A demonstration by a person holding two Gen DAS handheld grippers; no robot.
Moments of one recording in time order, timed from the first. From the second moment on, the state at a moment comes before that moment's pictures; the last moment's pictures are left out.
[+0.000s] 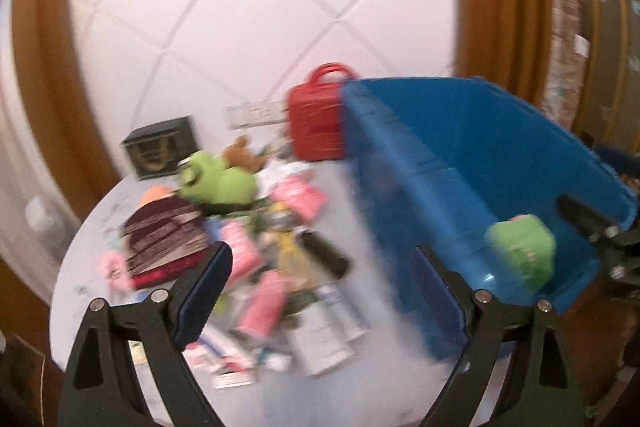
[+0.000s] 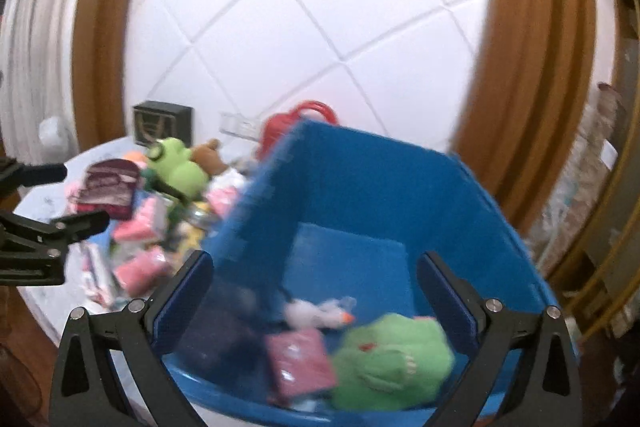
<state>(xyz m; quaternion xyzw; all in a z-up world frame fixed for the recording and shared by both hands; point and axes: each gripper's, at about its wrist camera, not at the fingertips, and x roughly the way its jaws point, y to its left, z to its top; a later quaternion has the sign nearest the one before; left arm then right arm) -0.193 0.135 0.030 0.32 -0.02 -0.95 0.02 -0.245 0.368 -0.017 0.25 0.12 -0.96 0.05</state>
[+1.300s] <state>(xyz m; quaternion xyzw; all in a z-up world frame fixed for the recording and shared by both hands) -0.190 -0.228 -0.244 0.52 0.11 -0.83 0.18 -0.334 0.204 -0.270 0.50 0.06 -0.86 0.04</state>
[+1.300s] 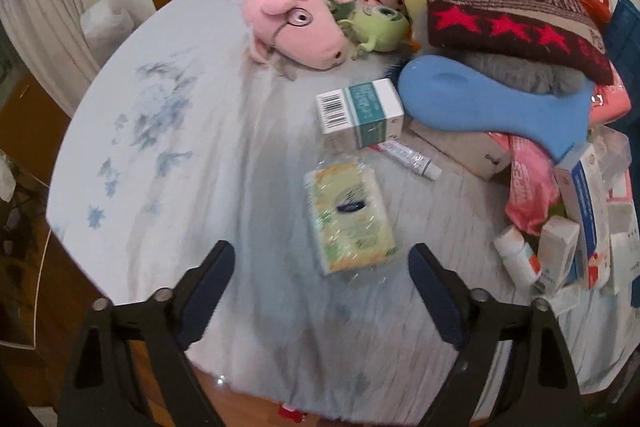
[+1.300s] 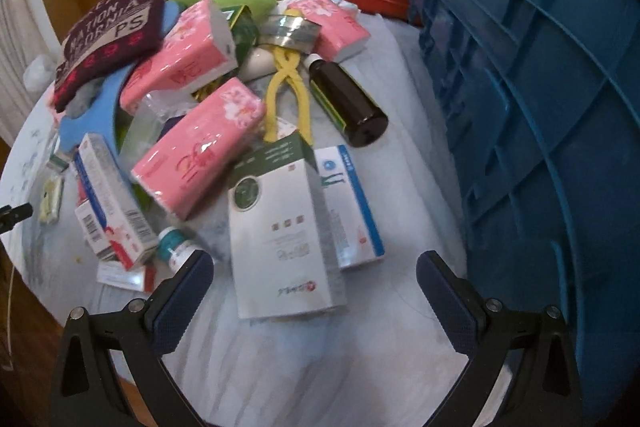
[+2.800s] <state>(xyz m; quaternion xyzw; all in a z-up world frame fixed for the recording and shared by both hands) -0.181 -0.214 -0.230 0.50 0.11 -0.84 0.16 -0.354 0.175 -0.308 0.53 0.09 -0.84 0.04</state>
